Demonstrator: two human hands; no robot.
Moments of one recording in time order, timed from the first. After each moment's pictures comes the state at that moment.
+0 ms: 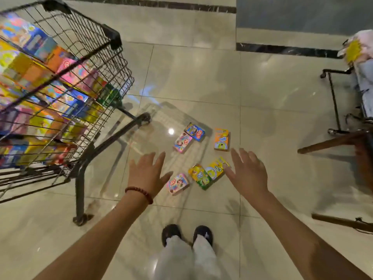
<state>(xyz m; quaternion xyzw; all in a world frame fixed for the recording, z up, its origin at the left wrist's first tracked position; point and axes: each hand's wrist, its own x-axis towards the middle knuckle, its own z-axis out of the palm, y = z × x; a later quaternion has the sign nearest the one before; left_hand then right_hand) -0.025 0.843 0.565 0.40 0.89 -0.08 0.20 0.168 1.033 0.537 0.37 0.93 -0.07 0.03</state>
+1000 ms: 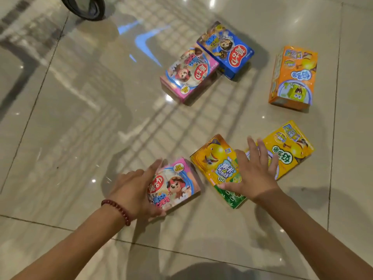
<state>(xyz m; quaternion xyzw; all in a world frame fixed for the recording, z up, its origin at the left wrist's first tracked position) -0.045 0.821 -0.076 0.35 0.83 -0.01 0.43 0.122 1.056 -0.078 0.33 0.89 -0.13 0.30</state>
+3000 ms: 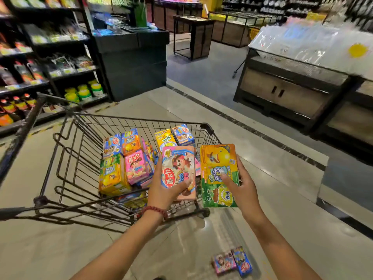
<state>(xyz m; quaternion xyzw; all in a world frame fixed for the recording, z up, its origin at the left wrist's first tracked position) -0.208 0.746 0.760 -0.02 0.70 0.71 0.00 -0.172 0.952 0.784 0.10 0.73 -0.66 -0.10</state>
